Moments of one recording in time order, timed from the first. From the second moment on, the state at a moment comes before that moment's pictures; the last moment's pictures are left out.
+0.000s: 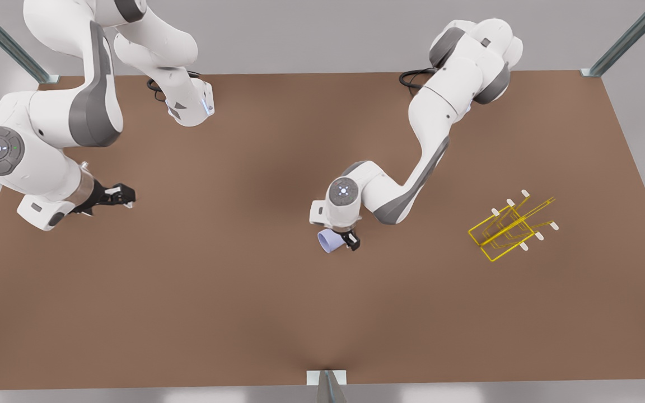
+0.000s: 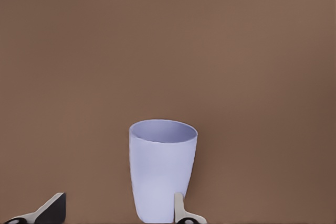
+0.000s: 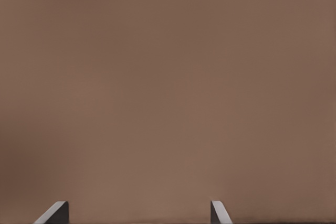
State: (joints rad) left arm -0.43 0.81 -0.37 -1.32 0.33 2.08 0.12; right arm -0.03 0.23 0.14 -1.36 -0.10 1.47 -0.10
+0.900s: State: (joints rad) left arm -0.41 0.81 -0.37 -1.49 0.26 2.34 0.24; right arm -0.04 0.23 0.14 -1.36 -0.12 1.47 0.13
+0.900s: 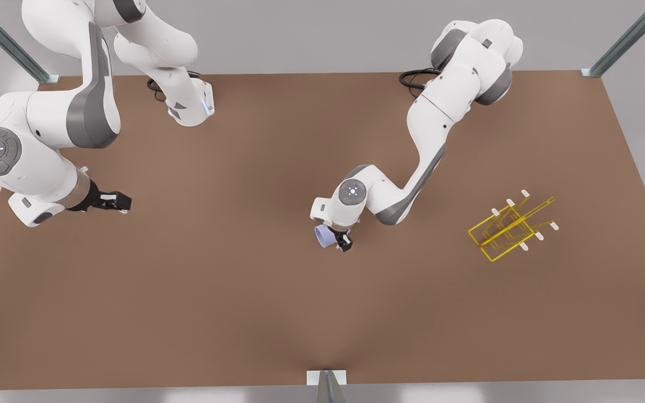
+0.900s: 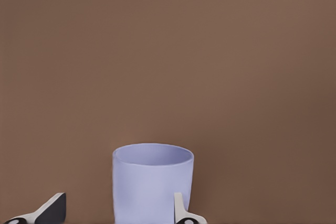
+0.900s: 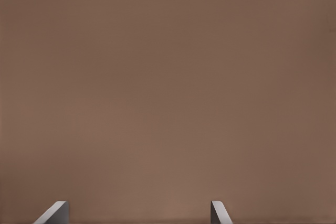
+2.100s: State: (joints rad) left arm -0.40 0.87 -0.37 -1.55 0.27 2.44 0.25; right arm -0.04 0.23 0.14 -1.36 -0.12 1.47 0.18
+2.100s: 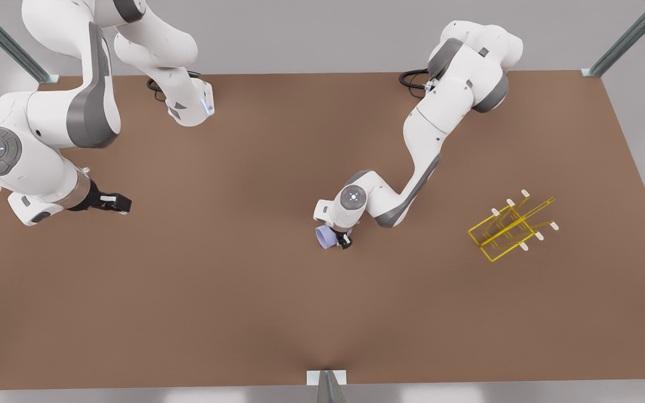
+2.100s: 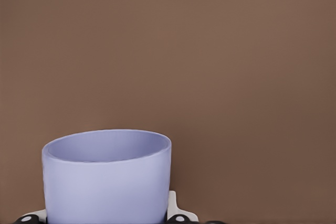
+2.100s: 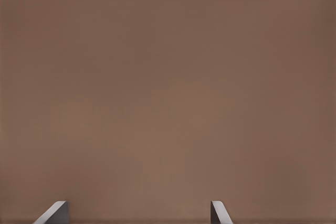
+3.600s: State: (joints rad) left arm -0.31 0.66 -0.36 -1.86 1.42 0.83 0.37; right arm -0.05 0.23 0.14 -1.35 -0.12 1.49 0.19
